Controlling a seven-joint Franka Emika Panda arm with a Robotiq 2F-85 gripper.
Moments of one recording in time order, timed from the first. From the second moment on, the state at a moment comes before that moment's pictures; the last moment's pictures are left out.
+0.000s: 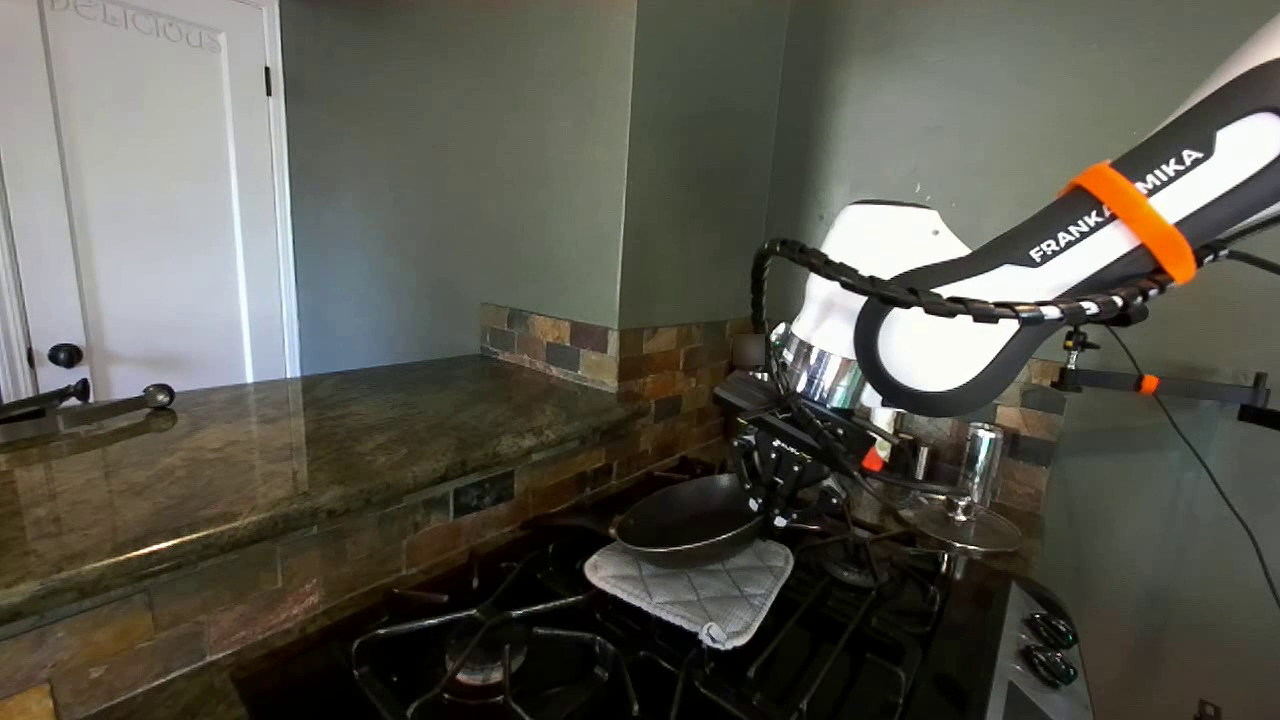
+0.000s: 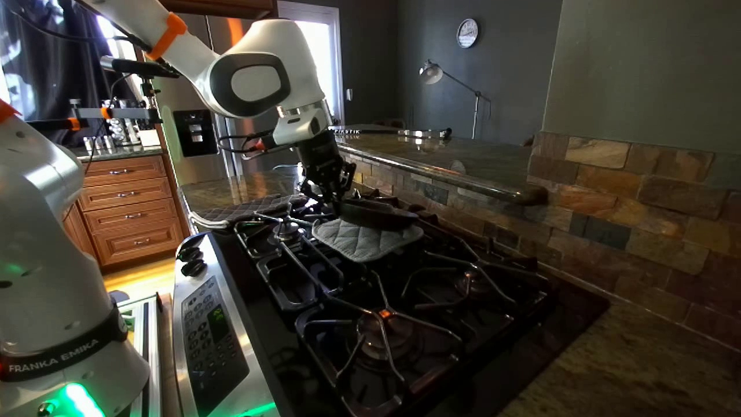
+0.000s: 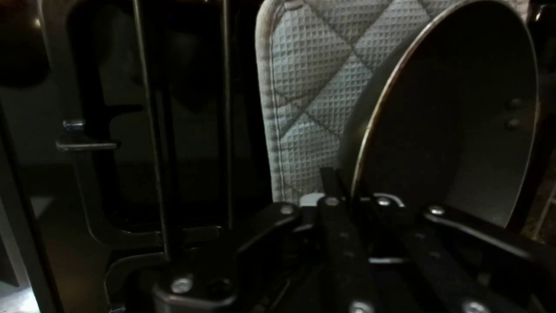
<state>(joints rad) -0.12 -0.42 0.13 -2.74 0.00 2.59 1.52</state>
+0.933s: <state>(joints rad) -0.12 -0.46 0.09 -2.73 0.01 2.56 1.41</state>
